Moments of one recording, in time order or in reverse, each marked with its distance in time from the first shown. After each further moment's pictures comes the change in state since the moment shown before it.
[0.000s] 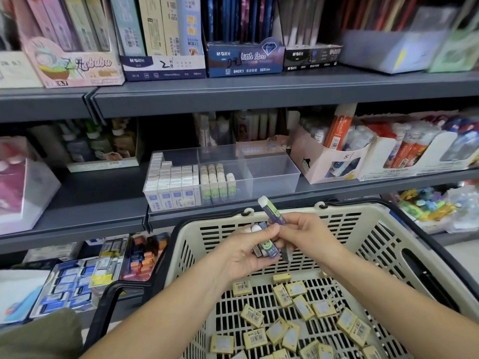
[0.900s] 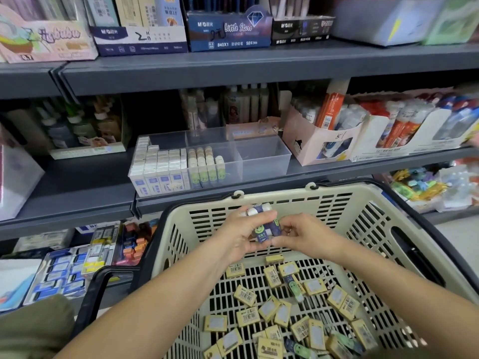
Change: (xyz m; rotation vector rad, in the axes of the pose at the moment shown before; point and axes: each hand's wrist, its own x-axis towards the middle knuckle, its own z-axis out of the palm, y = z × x) left_hand 0.017 -0.014 0.006 0.166 0.125 0.096; right_hand -0.001 0.034 -0.032 -0.775 -0.174 -0.129
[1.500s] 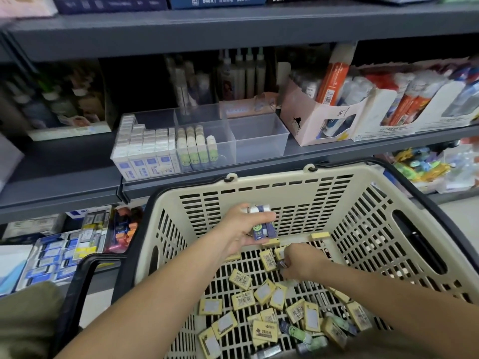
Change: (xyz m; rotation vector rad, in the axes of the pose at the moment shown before) left_hand 0.025 -0.030 -0.004 0.125 0.040 -0.109; right_hand -0.004 0.074 0.081 -0.440 -0.321 0.392
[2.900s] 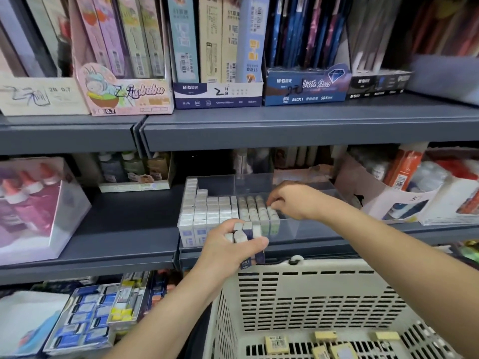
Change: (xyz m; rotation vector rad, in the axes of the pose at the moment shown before) left_hand -0.054 0.095 -0.105 0.107 0.248 0.483; right_hand 0.055 -0.144 -0.250 -0.071 0.417 -0.375
